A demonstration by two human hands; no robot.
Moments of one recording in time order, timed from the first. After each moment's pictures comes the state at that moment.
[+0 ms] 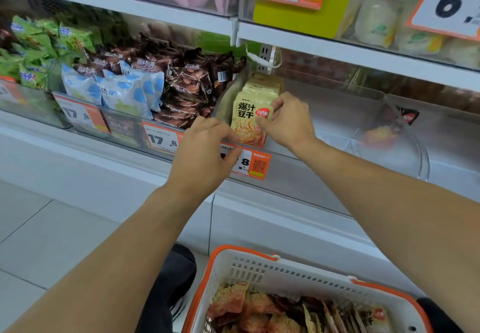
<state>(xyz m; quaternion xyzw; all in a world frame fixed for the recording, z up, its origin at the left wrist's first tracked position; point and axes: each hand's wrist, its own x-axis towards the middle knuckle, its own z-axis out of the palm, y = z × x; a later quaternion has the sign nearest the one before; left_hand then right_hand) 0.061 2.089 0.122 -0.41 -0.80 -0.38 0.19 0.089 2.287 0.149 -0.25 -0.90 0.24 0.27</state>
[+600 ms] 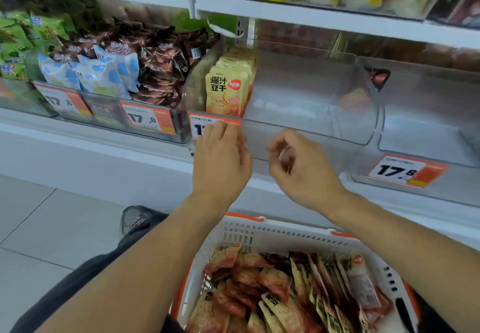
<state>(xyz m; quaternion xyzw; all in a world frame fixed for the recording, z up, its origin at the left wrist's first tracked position) 0.151 2.118 0.094 -0.38 -0.82 -0.37 0.20 0.266 2.244 0.115 -0.09 -0.91 0.29 0.27</state>
